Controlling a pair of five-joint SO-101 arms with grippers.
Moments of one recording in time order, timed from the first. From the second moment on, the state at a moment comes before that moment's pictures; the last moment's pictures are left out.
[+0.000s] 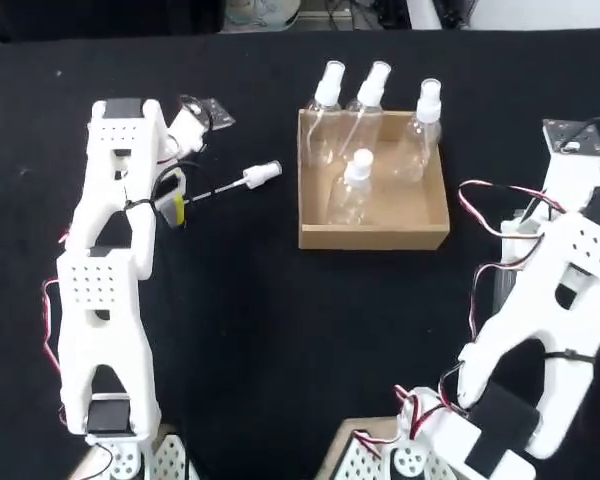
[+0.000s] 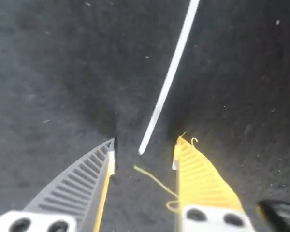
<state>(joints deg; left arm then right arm) -7.1 48.3 -44.4 91.3 -55.8 35.3 -14.5 15.4 82.8 27.8</state>
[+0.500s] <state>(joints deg) -5.7 48.8 -49.4 89.2 -55.9 35.3 -14.5 15.4 82.8 27.8</state>
